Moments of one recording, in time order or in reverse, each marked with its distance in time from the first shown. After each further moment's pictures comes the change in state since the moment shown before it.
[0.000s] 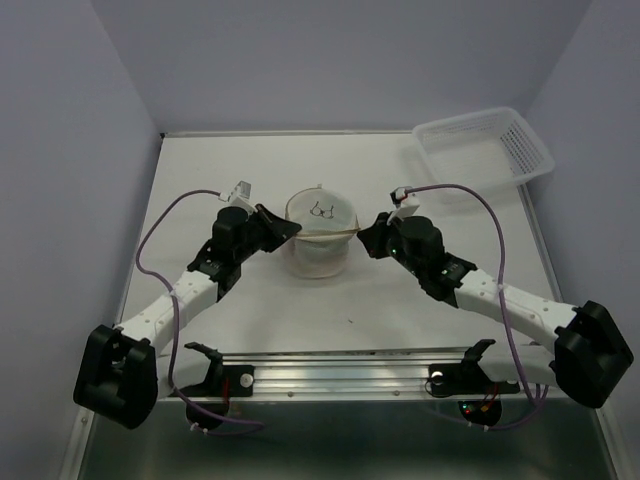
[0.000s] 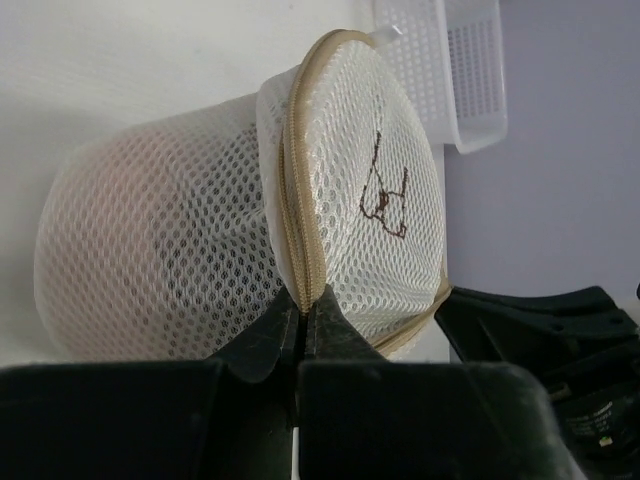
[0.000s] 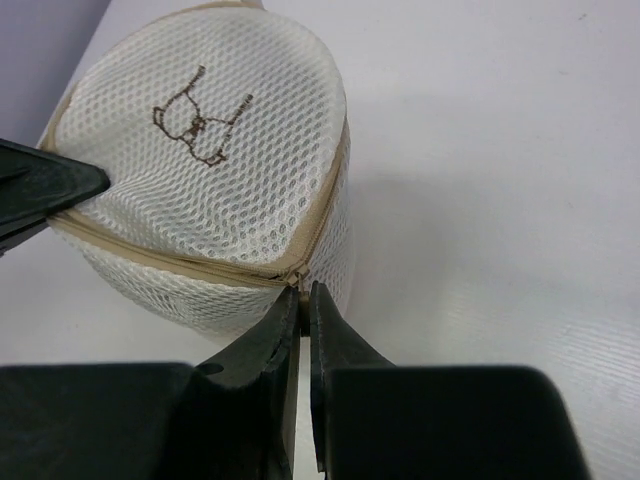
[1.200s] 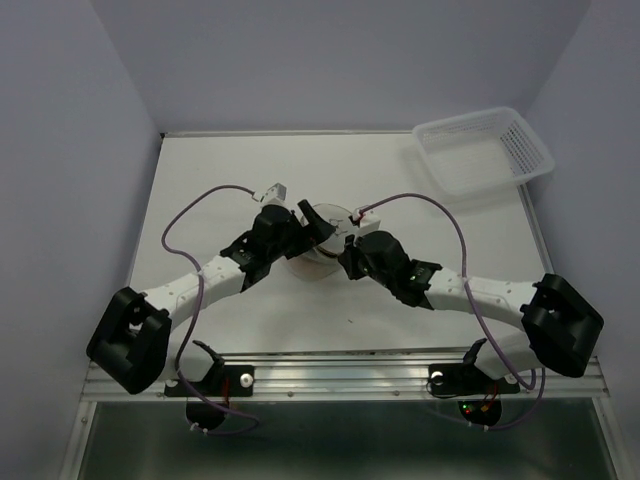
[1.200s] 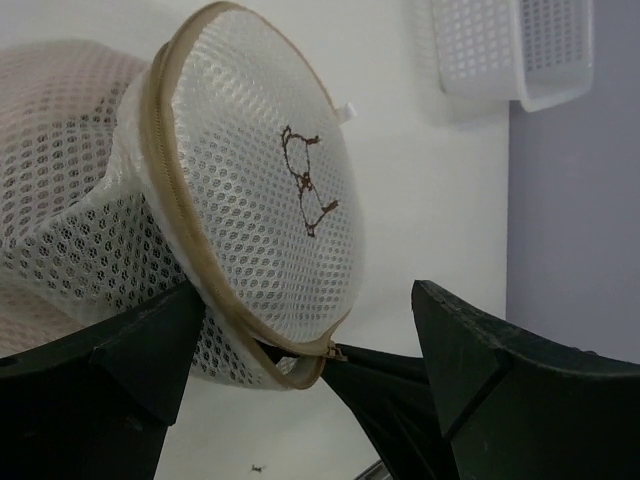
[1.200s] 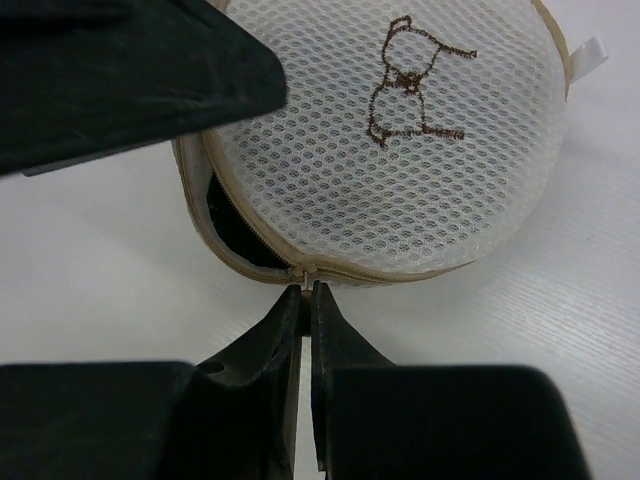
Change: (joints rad) left arm -0.190 0.154 0.133 -0.066 -0.151 0.033; right arm 0.174 0.154 0.041 -0.034 0.036 -0.062
